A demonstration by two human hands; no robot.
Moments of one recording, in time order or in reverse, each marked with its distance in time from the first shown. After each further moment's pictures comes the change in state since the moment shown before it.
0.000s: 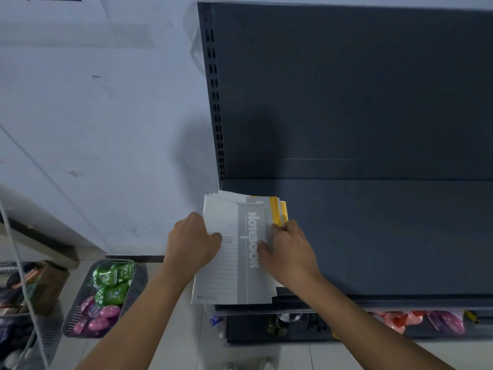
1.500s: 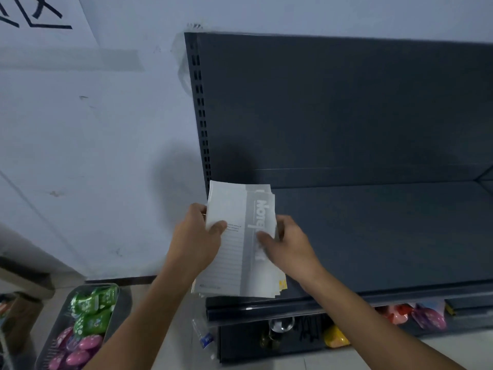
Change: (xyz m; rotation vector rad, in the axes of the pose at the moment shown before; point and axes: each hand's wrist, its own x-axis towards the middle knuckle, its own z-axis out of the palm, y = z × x) left_hand -0.019 0.033 -0.019 -0.335 0.024 0.106; right_hand -0.006 0.003 -0.032 0.628 0.055 0.176
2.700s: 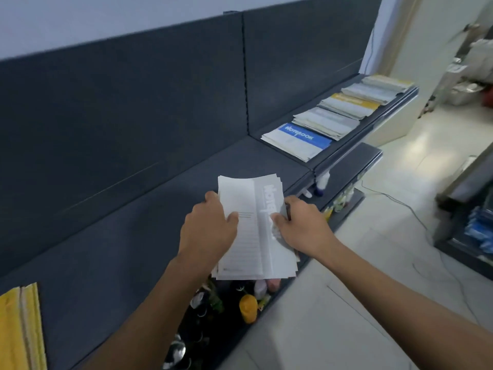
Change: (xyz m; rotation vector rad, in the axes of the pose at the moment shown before) left_hand -0.174 0.295 0.336 0.411 -0.326 0.676; right_hand -0.129 0.239 -0.389 -0.308 0.522 0.274
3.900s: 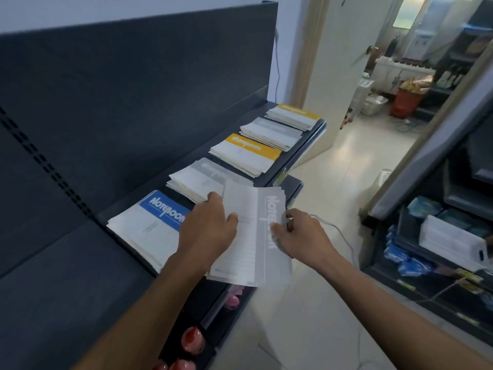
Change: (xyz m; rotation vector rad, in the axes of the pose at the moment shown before) left_hand 0.277 0.351 0.192 0.003 -0.148 0.210; right_hand 0.265 0.268 -0.233 0.088 0.104 0.270
